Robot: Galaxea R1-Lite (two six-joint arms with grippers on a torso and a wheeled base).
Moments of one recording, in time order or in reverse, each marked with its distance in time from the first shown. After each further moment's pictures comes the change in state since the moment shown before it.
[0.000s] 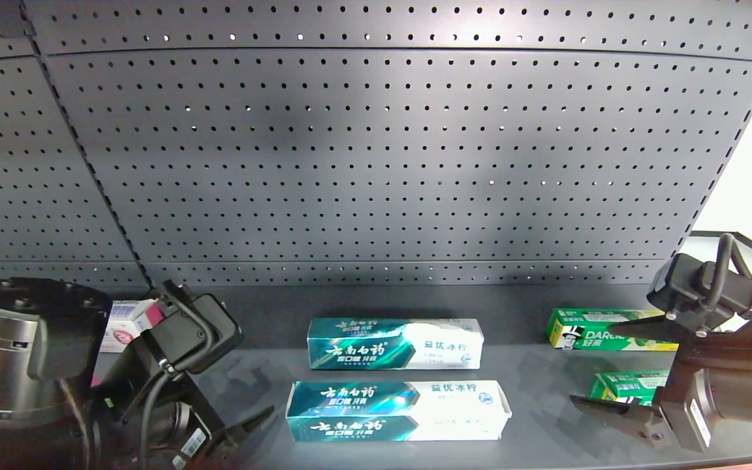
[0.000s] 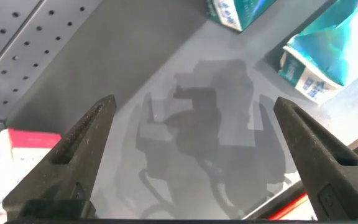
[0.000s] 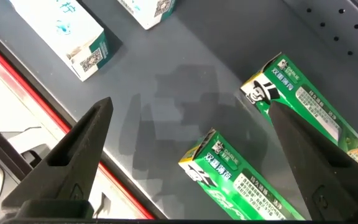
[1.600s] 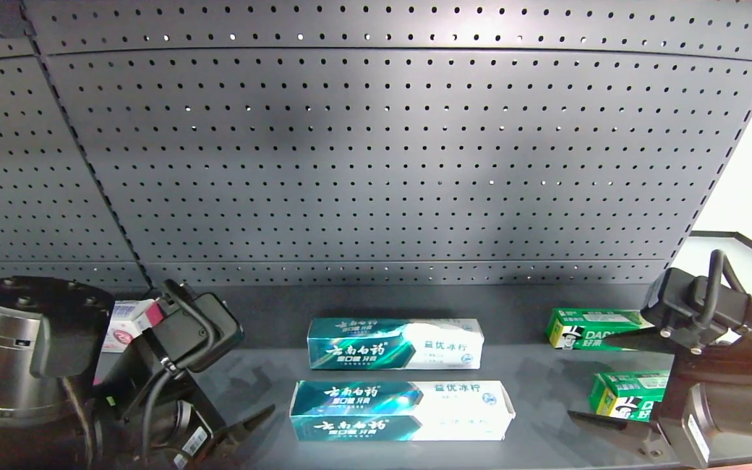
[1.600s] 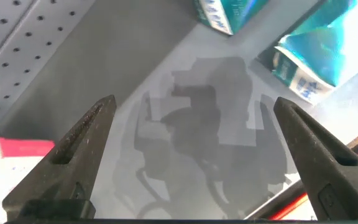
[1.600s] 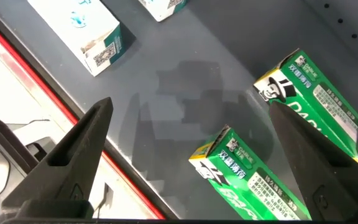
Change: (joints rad) left arm -0.001 -0.001 -0.002 0.002 0.004 -0.004; right arm 0.028 0.001 0.023 0.003 0.000 -0.002
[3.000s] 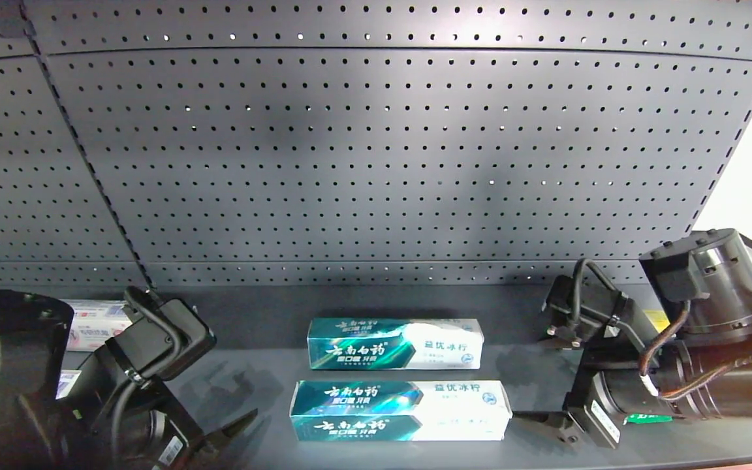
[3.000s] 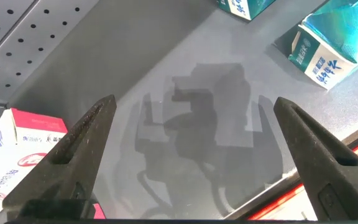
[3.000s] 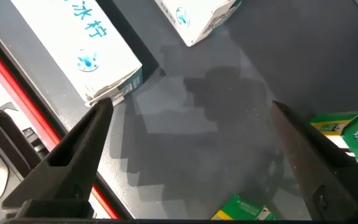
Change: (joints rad) left arm 0.033 -0.063 0.046 0.000 -0.002 -0.023; right arm 0.086 0.234 -0.114 -0.015 -0.010 -0.014
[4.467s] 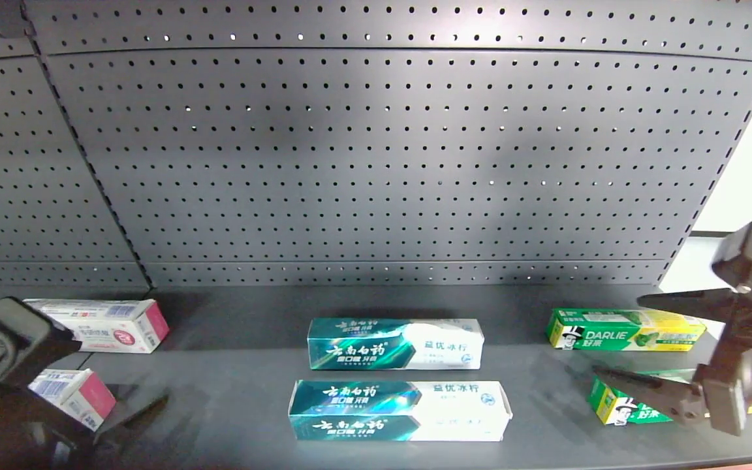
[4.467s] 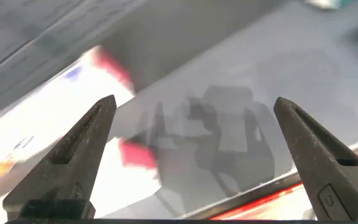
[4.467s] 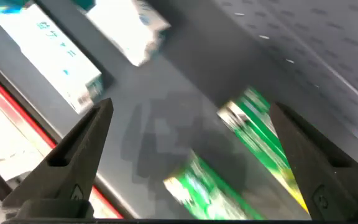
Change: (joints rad) left arm 0.263 -0.267 0.099 0.008 -0.015 -0.007; right arm -0.149 -0.349 0.113 -0.049 0.002 0.024
